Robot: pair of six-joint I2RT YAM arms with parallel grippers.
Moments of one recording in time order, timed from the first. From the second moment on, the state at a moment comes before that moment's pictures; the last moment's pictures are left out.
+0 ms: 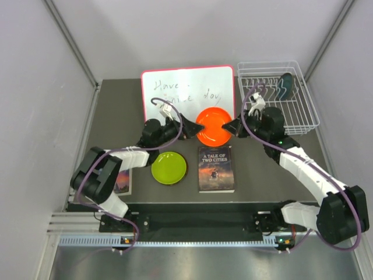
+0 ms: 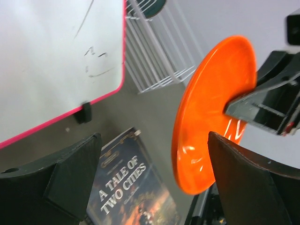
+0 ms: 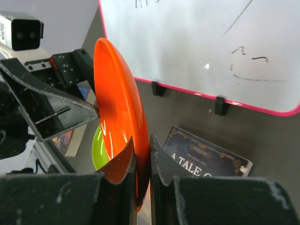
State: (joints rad) left arm -0.49 1.59 0.69 0.84 0.44 -0.85; right arm 0.33 1.17 0.79 0.05 -0.42 0.53
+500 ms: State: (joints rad) left arm -0.49 1.64 0.62 1.13 0.49 -1.02; right arm 0.37 1.23 0.78 0.15 -0.47 0.60
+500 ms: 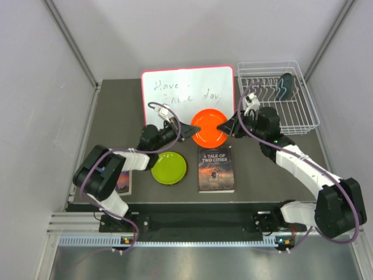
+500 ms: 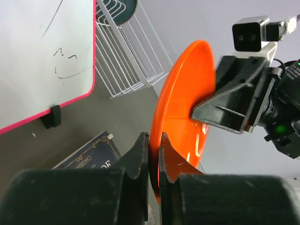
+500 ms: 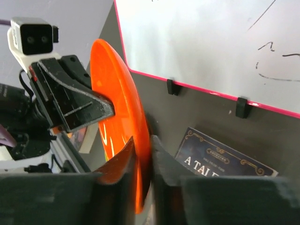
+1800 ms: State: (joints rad) left arm -0.49 0.63 0.32 -0.22 -0.16 -0.76; right arm -0.13 1.45 1.23 -0.15 -0.14 0.26
